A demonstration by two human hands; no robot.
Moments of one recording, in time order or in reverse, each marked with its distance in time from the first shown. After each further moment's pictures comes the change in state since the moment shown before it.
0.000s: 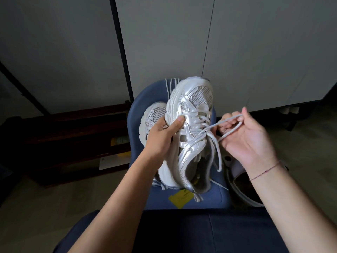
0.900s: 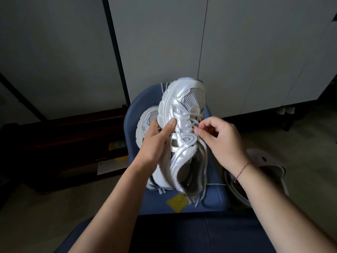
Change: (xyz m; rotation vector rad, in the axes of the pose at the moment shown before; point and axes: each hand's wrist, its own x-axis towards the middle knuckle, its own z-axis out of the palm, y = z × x) left_hand -0.007 0.007 0.000 -0.044 -0.101 0.106; right_hand -0.003 0.024 0.004 -1.390 0.005 -0.507
